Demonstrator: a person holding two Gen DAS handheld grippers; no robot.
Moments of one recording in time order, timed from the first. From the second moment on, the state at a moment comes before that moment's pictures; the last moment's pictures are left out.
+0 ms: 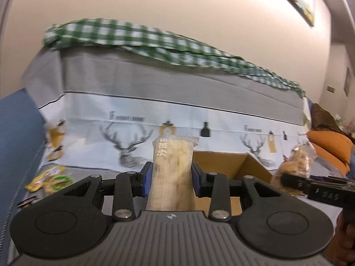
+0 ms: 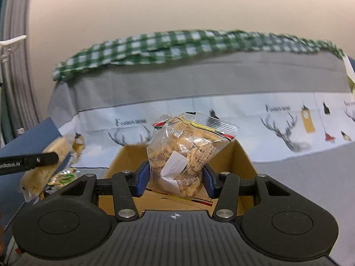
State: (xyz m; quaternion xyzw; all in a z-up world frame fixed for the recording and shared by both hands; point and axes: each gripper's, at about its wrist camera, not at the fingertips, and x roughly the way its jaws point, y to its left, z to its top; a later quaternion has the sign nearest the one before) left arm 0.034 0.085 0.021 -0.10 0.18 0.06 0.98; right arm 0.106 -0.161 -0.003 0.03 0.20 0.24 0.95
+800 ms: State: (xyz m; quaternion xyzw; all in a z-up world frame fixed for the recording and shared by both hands) left arm 0.090 0.024 0.004 -0.08 0.18 -0.03 0.98; right arm 0.118 -0.167 -0.017 -0.02 0.20 0.21 0.96
